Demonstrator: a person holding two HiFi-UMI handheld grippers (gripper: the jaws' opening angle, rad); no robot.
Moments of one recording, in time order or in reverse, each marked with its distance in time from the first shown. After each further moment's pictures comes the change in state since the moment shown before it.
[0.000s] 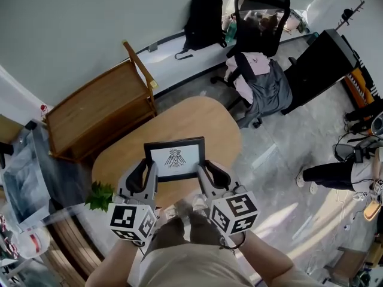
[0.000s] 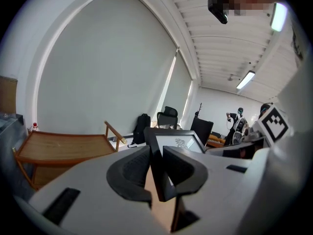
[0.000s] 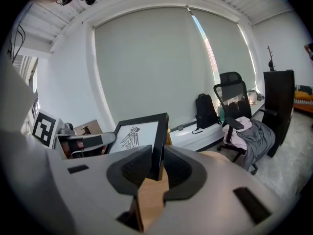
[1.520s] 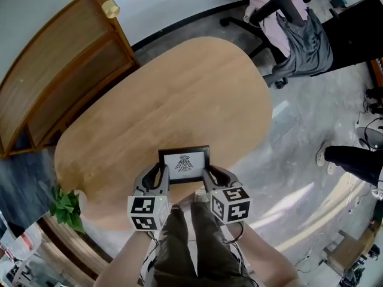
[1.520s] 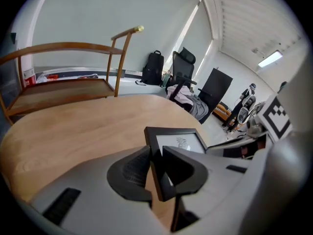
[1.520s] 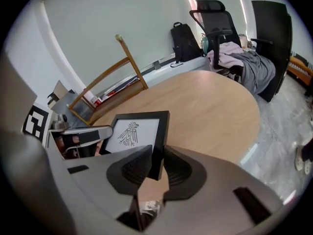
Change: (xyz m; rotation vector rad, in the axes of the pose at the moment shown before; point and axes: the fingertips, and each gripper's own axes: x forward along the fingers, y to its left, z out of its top) left arm 0.173 0.080 -0.425 -0.129 0.477 0.043; right arm 0.180 -0.158 -0.398 0.201 0.502 -0.085
